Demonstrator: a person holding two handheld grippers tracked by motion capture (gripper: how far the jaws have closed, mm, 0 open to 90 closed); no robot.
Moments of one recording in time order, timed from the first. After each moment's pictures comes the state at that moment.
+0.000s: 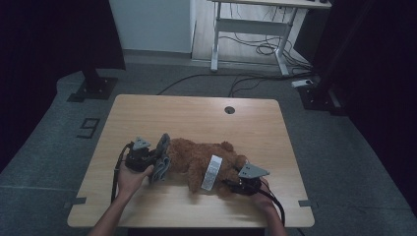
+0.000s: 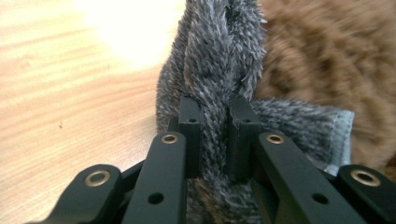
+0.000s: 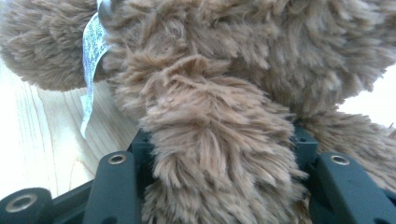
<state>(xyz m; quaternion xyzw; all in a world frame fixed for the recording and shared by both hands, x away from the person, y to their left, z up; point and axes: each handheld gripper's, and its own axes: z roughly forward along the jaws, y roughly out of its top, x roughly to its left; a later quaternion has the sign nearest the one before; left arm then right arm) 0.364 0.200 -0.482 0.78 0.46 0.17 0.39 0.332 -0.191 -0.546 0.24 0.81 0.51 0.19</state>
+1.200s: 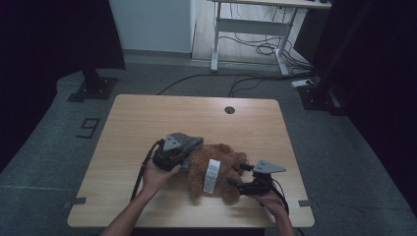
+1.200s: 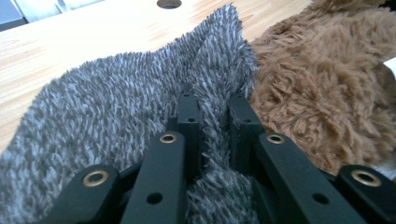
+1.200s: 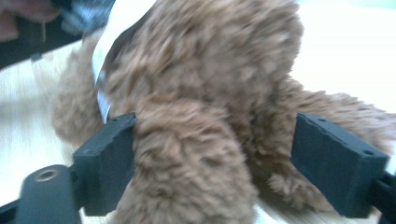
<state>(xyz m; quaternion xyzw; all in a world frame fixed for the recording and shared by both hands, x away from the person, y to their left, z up) 0.357 0.116 -0.460 0.81 0.37 0.18 0.42 0.325 -0.221 -0.525 0.32 0.76 0.55 0.12</state>
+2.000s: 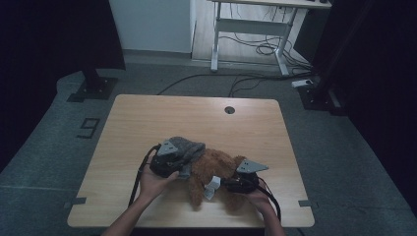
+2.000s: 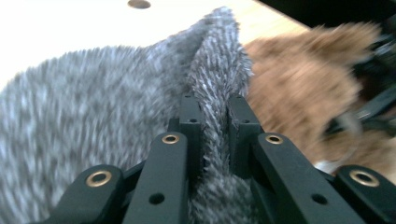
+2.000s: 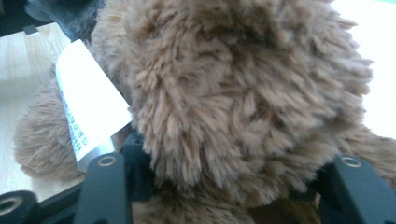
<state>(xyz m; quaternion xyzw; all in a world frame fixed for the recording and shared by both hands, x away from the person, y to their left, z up) 0.338 0.113 -0.443 0.81 0.36 0.13 0.45 0.332 -0.180 -0.530 0.29 0.80 0.52 0.13</state>
